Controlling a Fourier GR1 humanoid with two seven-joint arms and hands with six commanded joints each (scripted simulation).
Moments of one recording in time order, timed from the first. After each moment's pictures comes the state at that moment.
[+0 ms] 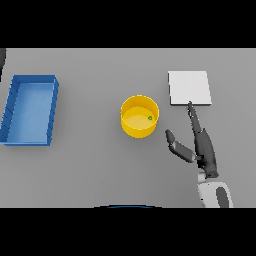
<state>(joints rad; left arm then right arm) -1.27 0.57 -0.15 -0.35 -0.64 0.00 0.23 0.09 -0.04 0.15 -1.67 0.29 -0.07 -0.17</state>
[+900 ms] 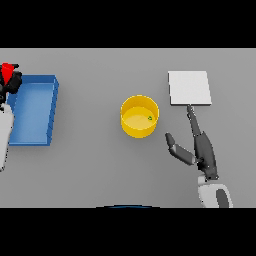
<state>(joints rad) -0.55 0.47 0.02 -1.10 -0.35 0.20 0.53 0.11 -0.05 0.16 -1.66 0.30 -0.06 -0.19</state>
